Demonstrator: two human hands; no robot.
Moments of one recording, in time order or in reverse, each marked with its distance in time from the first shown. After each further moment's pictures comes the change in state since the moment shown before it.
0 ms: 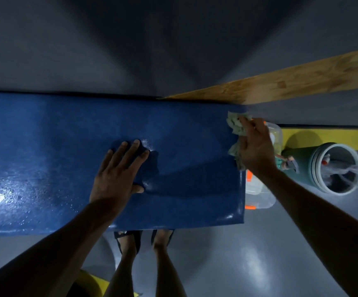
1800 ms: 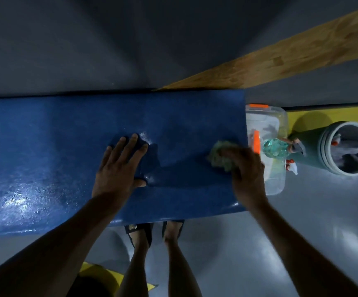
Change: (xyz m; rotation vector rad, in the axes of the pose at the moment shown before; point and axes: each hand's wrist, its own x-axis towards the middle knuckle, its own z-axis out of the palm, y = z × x) left_hand 0.004 0.004 -0.001 0.047 -0.055 -0.014; right_hand -0.105 -0.020 0.021 0.235 0.051 0.035
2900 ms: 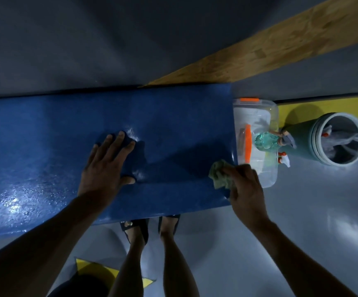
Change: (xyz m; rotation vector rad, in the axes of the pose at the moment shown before) left_hand -0.005 -0.002 -0.002 -0.029 0.045 0.029; right_hand -0.055 0.005 -0.025 -0.063 -0.112 0.068
